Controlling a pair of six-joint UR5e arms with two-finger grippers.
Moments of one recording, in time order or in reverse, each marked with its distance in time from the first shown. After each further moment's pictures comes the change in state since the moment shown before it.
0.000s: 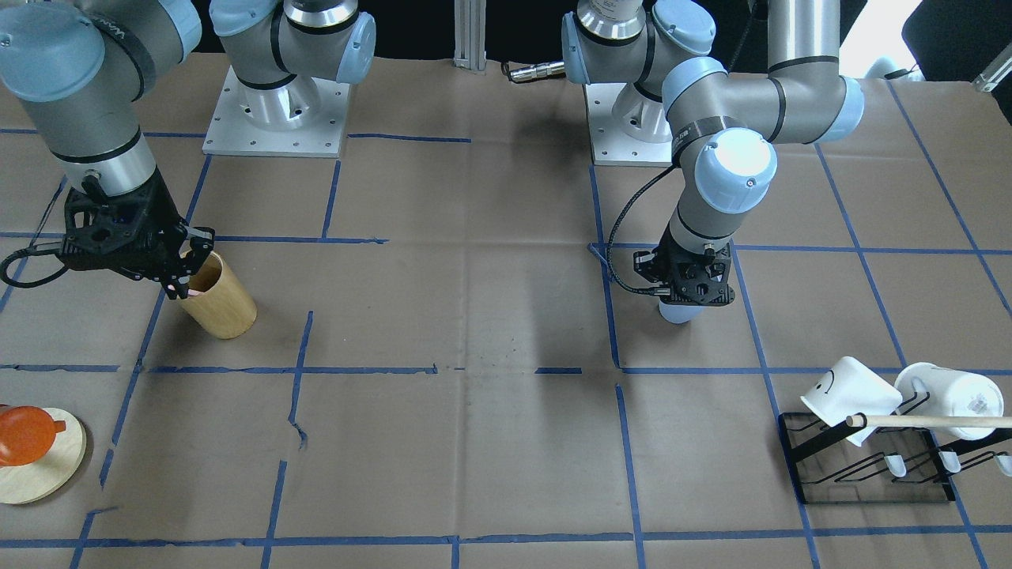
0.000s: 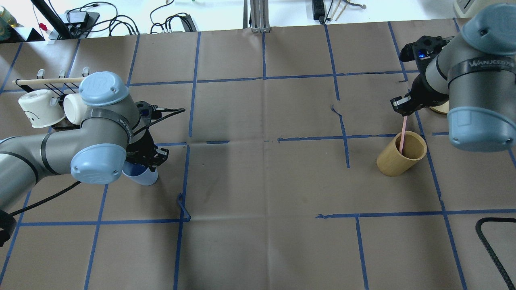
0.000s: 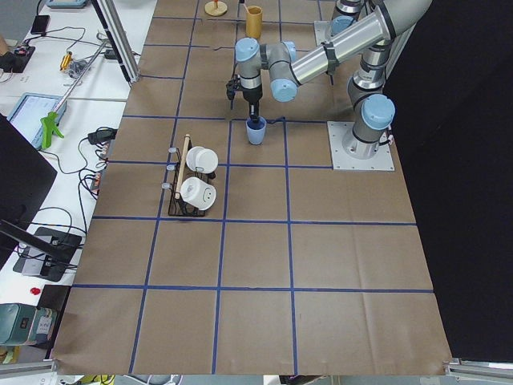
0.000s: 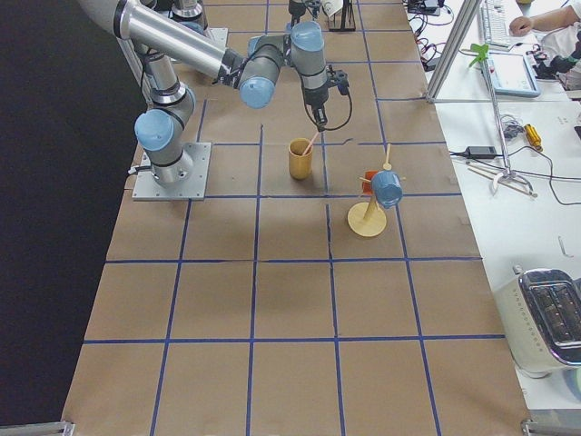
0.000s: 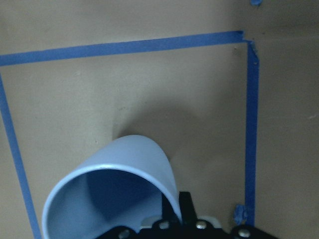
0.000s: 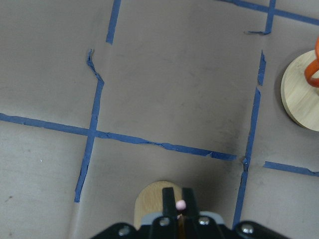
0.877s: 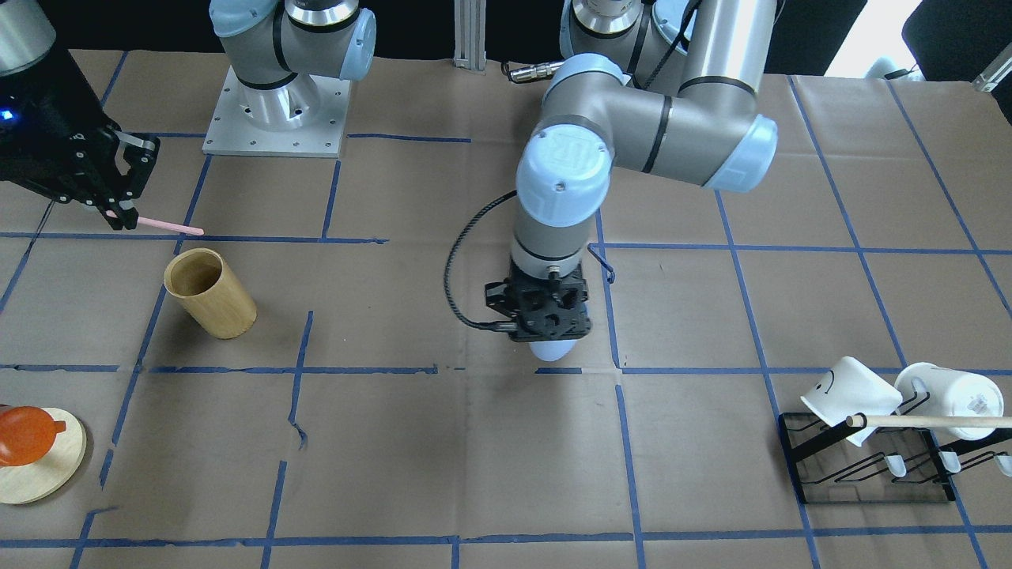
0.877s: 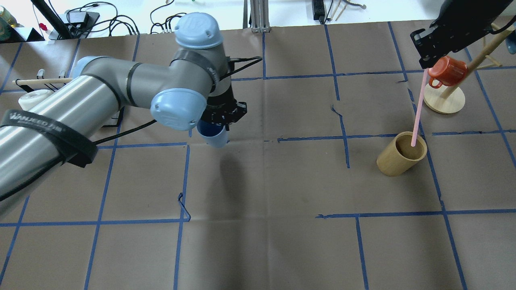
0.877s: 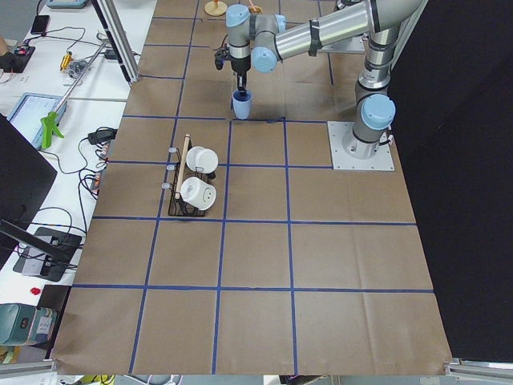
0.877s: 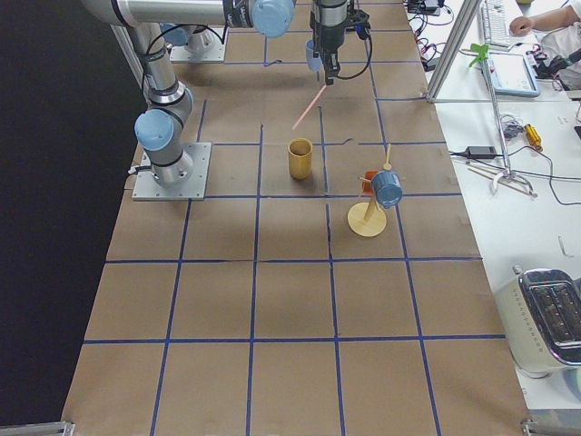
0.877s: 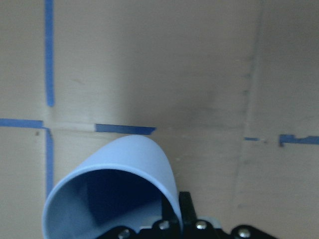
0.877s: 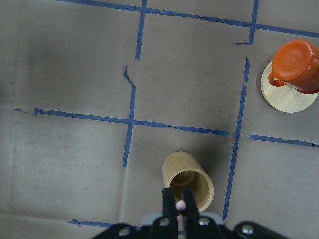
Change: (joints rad) left arm -0.414 -0.279 0.493 -0.152 -0.112 -0.559; right arm 0.077 0.044 -0.526 0.621 0.000 0.154
